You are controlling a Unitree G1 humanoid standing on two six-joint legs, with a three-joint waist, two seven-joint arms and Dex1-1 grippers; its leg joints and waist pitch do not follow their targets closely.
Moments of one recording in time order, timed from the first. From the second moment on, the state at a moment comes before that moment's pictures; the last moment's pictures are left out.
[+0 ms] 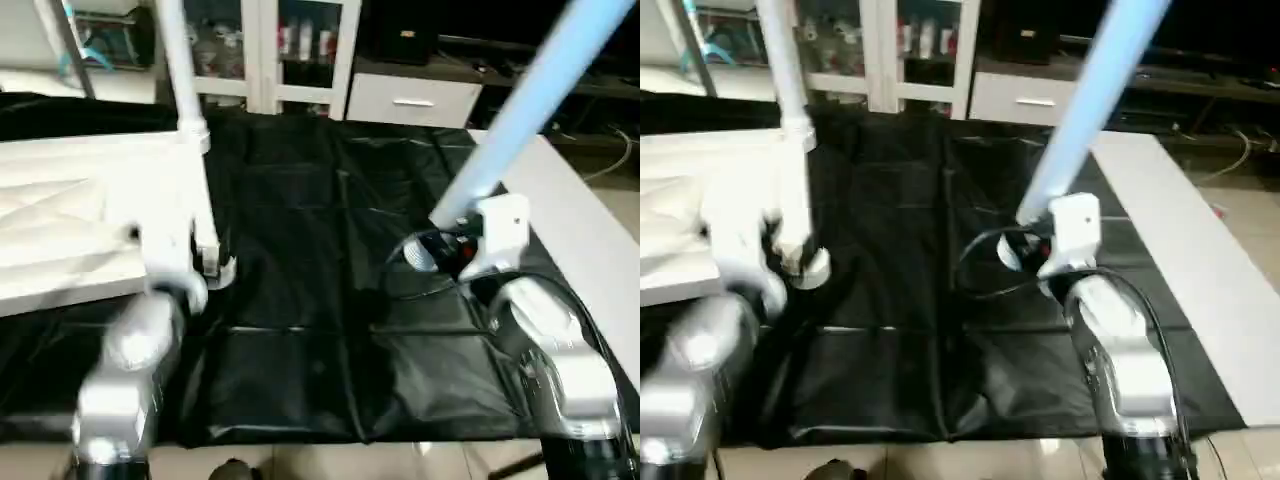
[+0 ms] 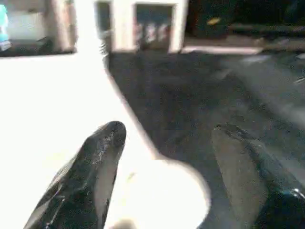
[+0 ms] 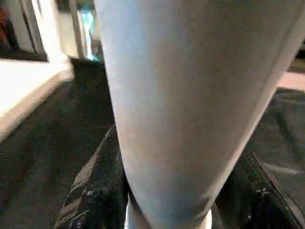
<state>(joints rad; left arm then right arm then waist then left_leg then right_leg) -0.07 0.21 0.05 -0.15 -0.11 0.30 -0.10 -0.17 -0.18 -0.07 -0.19 0.25 0.41 0.28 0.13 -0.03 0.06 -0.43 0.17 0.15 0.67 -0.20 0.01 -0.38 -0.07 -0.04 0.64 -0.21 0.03</state>
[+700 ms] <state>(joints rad) -0.09 0.17 0.03 -0.15 0.01 0.18 -0.01 -0.09 -0.16 0.01 -0.22 0.27 0.38 0.33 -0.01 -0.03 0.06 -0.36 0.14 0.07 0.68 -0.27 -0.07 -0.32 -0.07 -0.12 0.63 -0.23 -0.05</state>
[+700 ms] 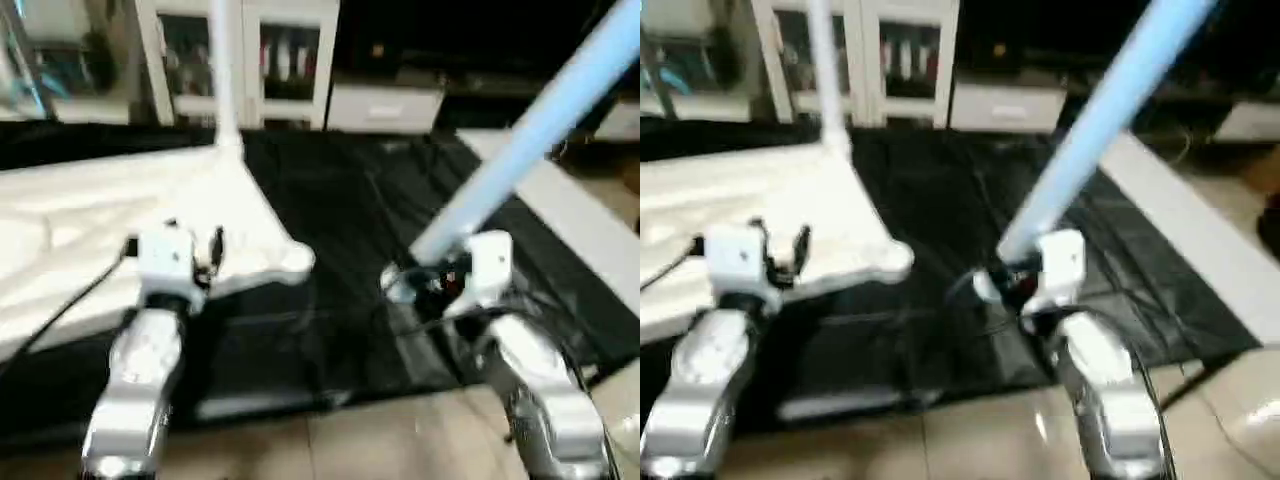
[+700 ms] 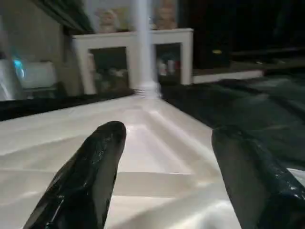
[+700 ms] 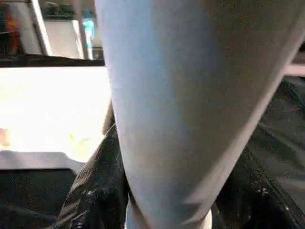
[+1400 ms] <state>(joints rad) -0.13 0.10 -0.04 -0.13 0.02 0.19 -0.01 -0.09 -0.20 -0.08 -0.18 0.26 0.38 0.29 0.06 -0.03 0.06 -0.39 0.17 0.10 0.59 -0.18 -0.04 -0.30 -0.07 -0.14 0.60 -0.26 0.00</state>
